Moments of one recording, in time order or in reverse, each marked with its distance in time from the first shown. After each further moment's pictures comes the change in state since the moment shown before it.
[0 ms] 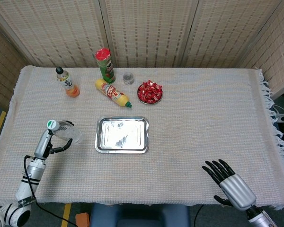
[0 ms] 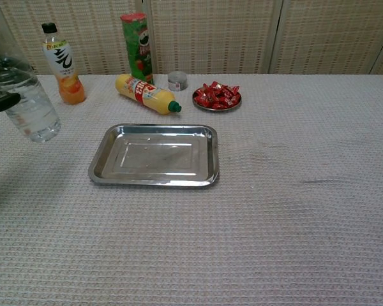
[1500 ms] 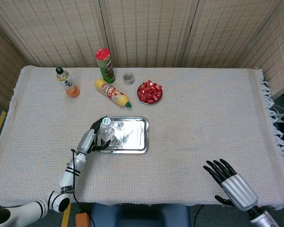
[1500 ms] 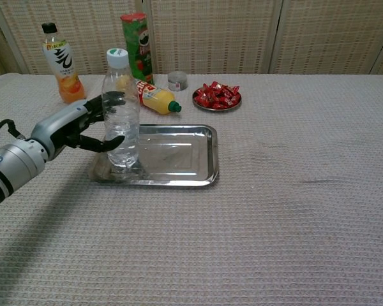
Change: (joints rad) left arm -0.192 -0.308 -0.046 0.121 -0.111 -0.205 0.347; right arm -0.003 0.009 0.000 0.009 -0.016 0.019 0.023
